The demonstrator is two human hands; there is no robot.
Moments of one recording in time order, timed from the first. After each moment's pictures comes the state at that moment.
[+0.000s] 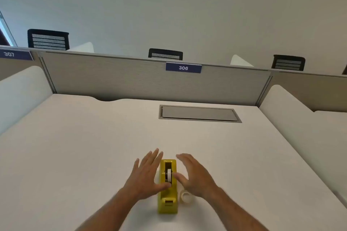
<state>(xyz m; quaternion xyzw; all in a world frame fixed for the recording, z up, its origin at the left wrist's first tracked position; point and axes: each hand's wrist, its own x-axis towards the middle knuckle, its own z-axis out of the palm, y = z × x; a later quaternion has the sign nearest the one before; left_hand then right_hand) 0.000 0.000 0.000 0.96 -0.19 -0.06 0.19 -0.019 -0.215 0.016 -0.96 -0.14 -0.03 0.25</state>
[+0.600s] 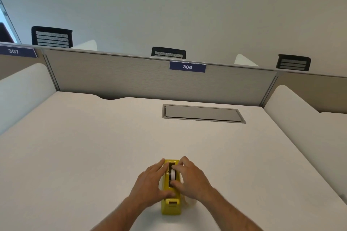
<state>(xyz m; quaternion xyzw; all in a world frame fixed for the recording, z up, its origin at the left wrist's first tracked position) -0.011 -0.005 -0.019 0.95 -0.17 -0.07 0.26 -0.012 -0.190 0.011 -0.97 -0.15 0.03 0.19</state>
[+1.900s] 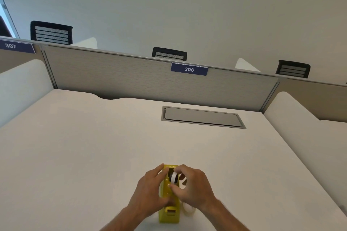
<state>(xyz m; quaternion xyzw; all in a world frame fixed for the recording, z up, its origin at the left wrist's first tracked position) -0.021 -0.011 -0.006 0.92 -0.17 -0.02 0.36 -0.020 -0.191 0.021 -0.94 -0.15 -0.10 0.29</state>
